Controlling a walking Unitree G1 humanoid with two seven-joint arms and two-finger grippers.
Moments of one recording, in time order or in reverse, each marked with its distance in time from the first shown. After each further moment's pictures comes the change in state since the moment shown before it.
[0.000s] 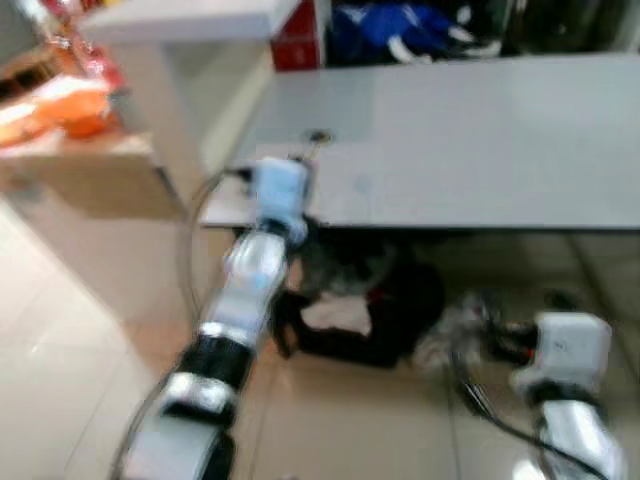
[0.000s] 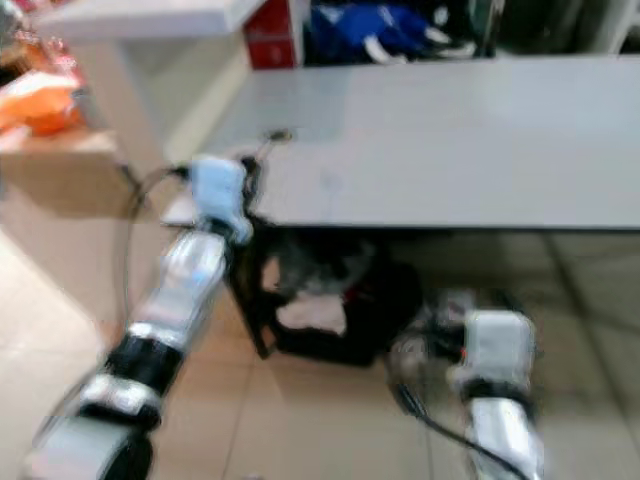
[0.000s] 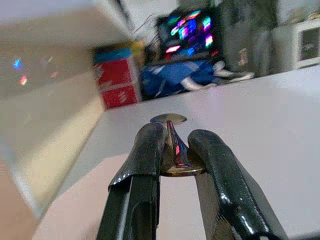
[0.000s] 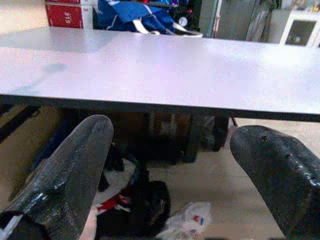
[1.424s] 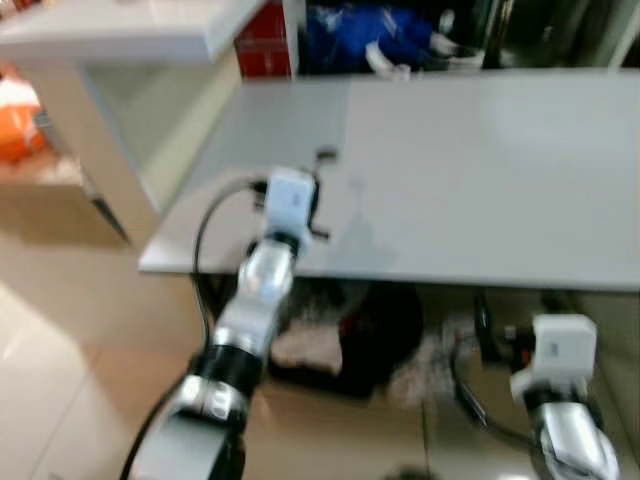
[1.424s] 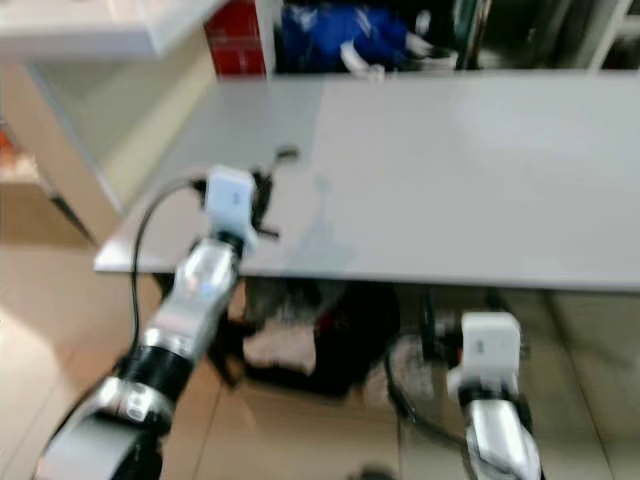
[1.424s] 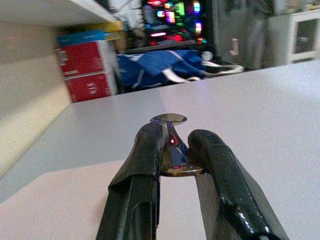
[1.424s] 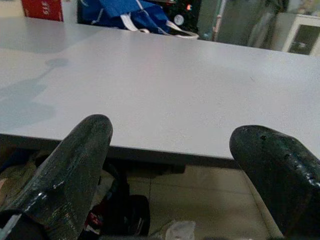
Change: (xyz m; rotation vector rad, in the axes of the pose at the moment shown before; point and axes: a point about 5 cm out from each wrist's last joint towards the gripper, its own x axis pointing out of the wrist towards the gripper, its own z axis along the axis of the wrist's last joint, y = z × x) left arm -0.004 -0.023 -0.010 -0.023 0.044 -0.054; right arm -0.004 -0.002 -0.001 -0.023 0.013 0.004
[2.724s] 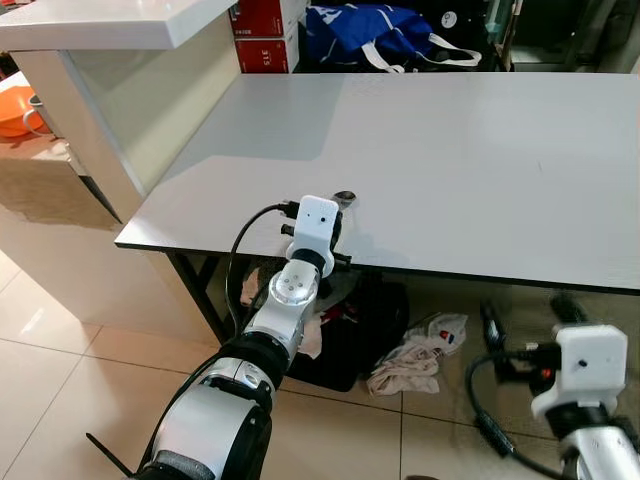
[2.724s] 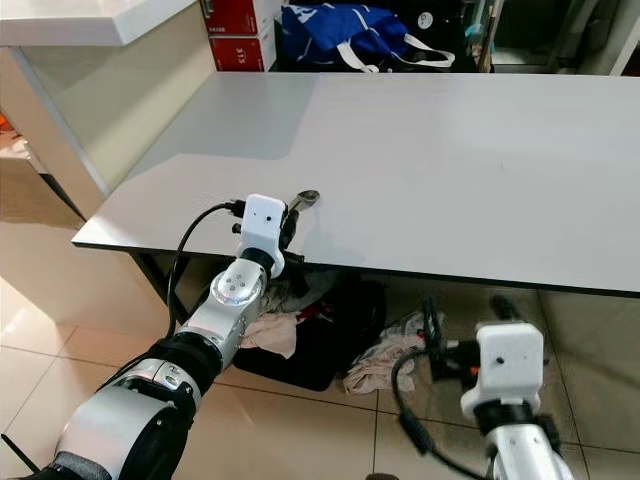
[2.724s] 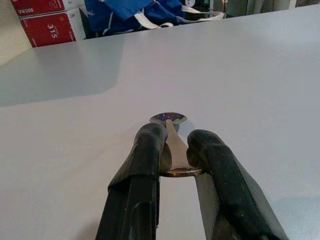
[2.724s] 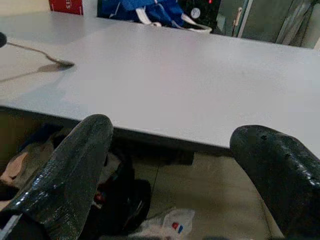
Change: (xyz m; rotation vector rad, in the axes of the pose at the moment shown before) left arm 0.003 -0.033 -0.041 -0.041 0.193 -0.051; right arm -0.029 -0.006 0.024 0.004 0.053 0.087
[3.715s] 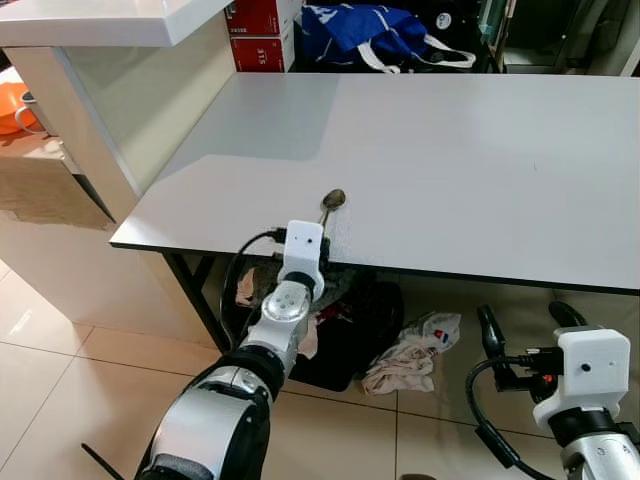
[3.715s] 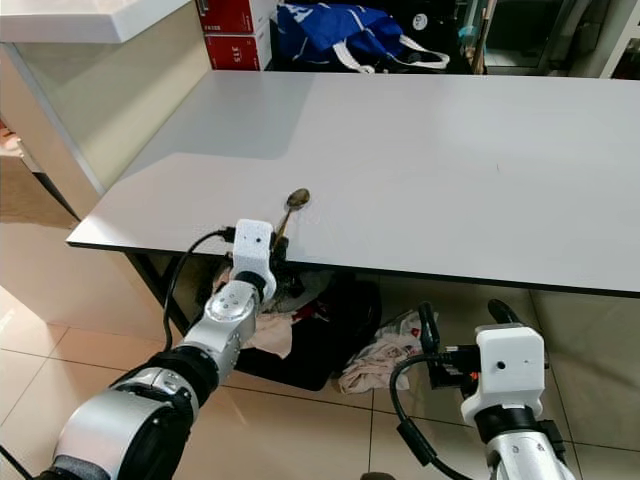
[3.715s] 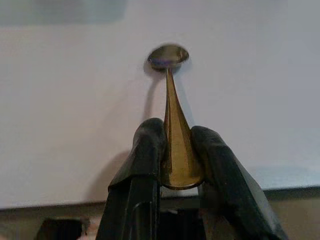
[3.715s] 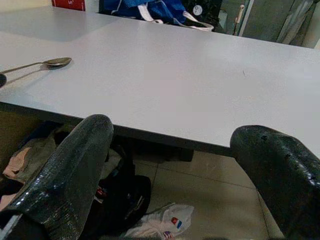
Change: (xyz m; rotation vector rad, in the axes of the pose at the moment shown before) left arm -0.012 0.004 -0.036 -0.098 0.165 0.031; right arm -0.005 0.000 0.007 0.002 0.009 0.012
